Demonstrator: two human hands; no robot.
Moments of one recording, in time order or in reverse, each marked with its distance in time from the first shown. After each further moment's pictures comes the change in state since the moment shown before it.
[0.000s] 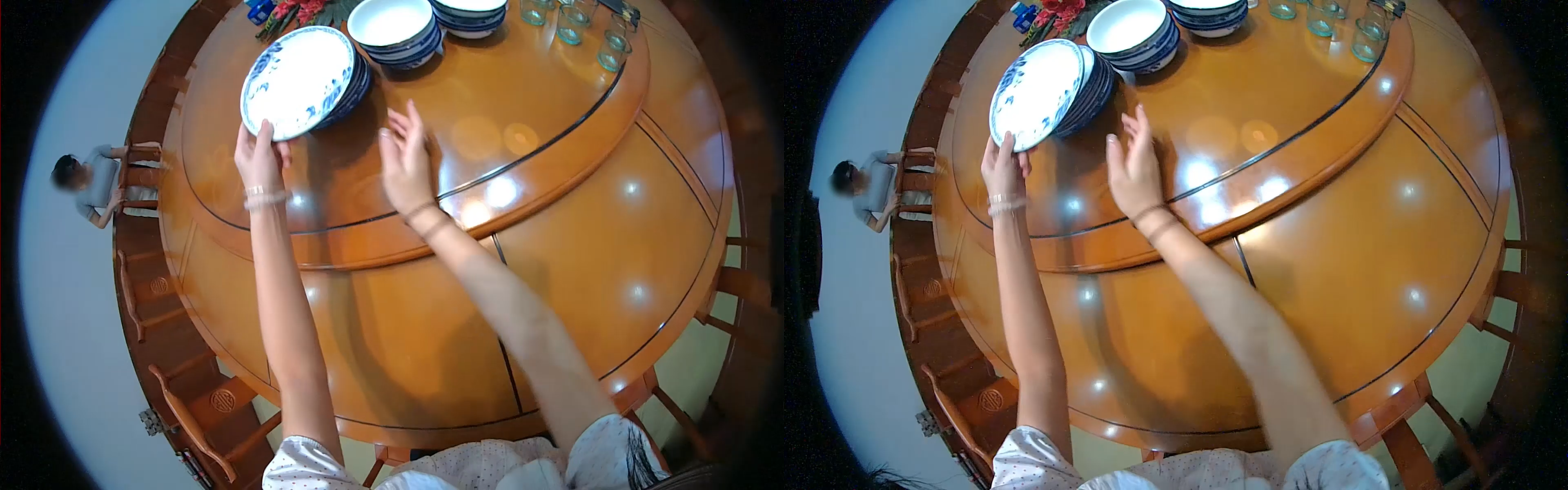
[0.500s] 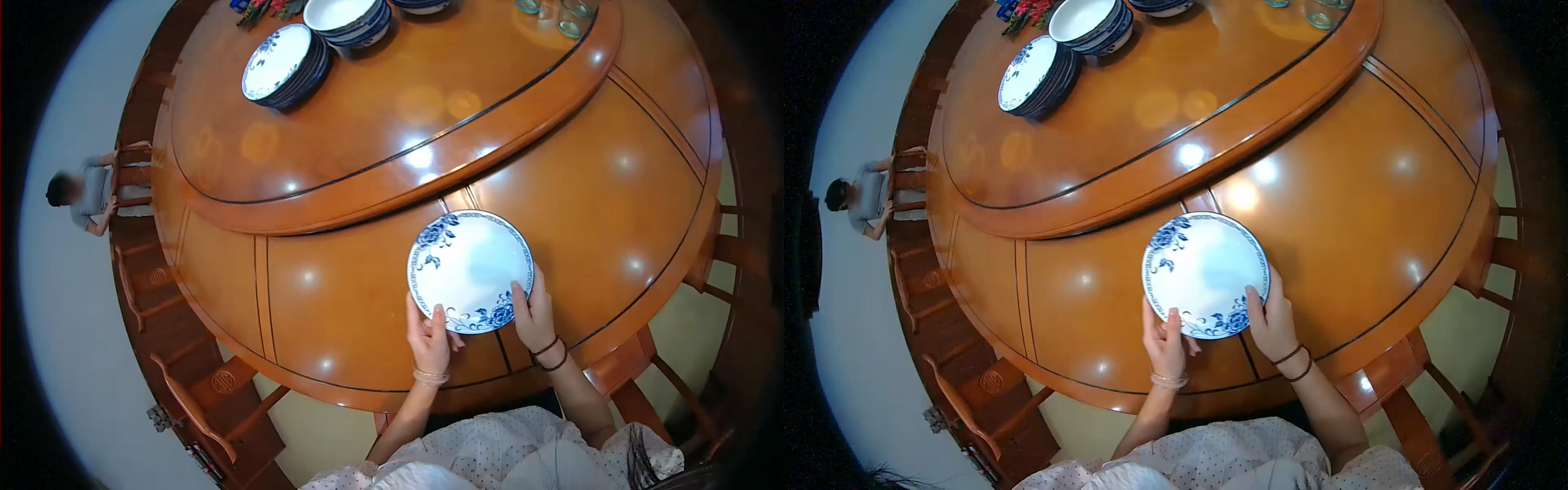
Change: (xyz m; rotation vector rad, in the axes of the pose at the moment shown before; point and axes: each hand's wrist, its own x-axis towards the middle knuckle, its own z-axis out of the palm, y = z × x) left_hand -0.364 0.002 0.103 -0.121 -0.028 -0.610; right_hand -0.196 -0.145 -0.219 -0.524 -0.119 0.455
